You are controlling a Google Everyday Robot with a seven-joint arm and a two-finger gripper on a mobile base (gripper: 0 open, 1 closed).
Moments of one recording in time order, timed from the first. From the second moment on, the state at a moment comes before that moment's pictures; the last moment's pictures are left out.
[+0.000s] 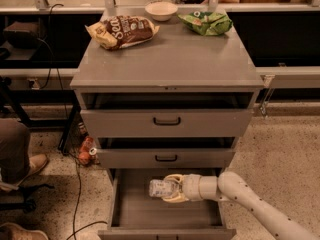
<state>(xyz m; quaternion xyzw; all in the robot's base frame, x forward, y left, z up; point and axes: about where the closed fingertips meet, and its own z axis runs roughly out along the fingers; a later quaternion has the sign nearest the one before) 0.524 -0.042 0.395 -0.59 0.62 0.25 0.45</state>
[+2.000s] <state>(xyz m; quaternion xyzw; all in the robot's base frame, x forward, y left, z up) 0.535 -0.166 0.660 -0.59 0.55 0.10 0.58</state>
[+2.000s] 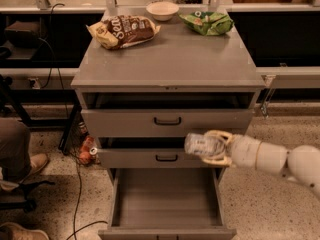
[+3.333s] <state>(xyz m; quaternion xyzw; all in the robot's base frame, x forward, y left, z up) 0.602 -0.205 0.767 -0.62 0.54 0.03 0.57</state>
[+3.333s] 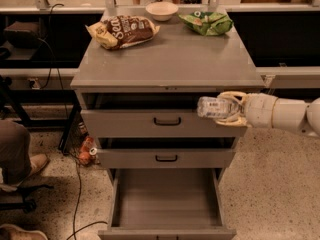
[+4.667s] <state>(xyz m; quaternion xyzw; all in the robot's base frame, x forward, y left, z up) 0.628 -0.215 0.842 -0.62 0.51 -0.06 0.59</state>
